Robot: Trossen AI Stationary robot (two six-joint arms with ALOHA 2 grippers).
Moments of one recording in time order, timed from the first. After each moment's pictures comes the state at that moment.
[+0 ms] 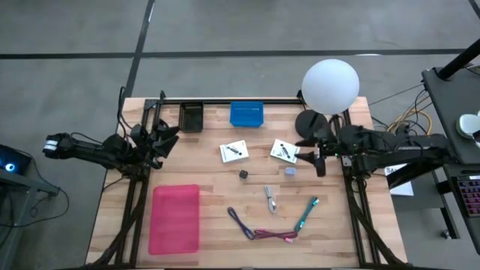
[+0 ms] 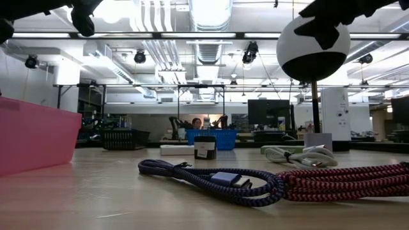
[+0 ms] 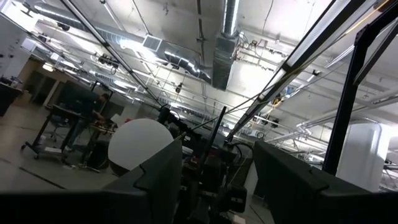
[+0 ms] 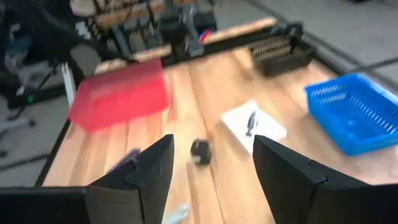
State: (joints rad) left arm -0.15 0.53 0.24 0.83 -0.37 -0.23; right arm 0.00 0.70 0.63 -0.30 0.04 0.29
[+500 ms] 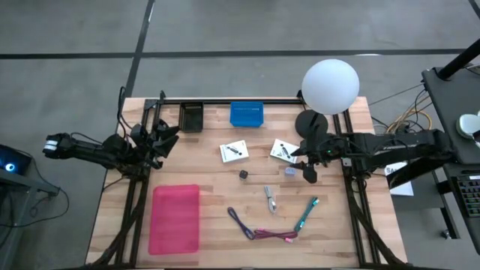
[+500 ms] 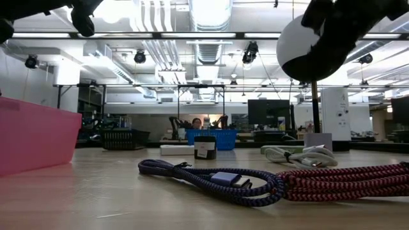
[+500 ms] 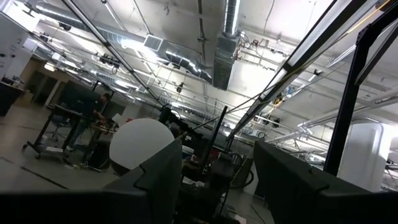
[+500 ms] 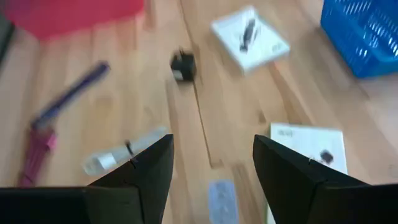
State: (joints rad) left arm -0.15 0.53 0.24 0.83 -0.37 -0.23; right arm 0.00 0.91 0.63 -0.45 0.02 0.24
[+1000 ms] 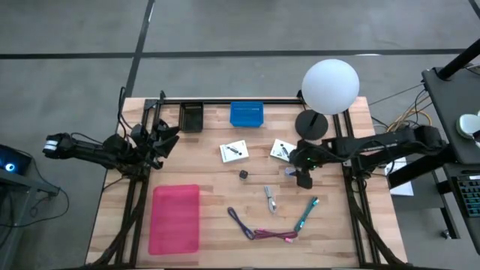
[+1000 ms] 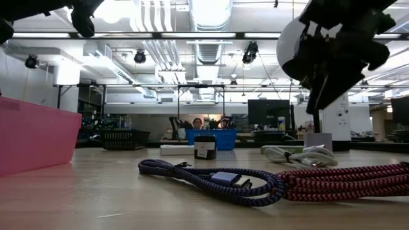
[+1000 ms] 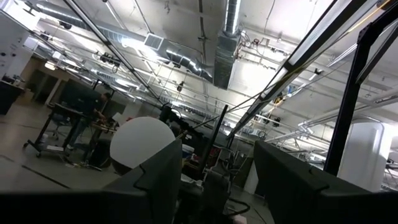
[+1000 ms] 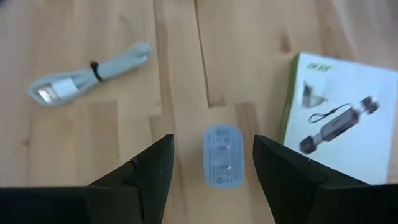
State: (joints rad) left arm -0.15 0.53 0.23 0.83 -0.37 -0.23; right arm 0.00 1.17 0.63 -0.50 -0.01 0.17
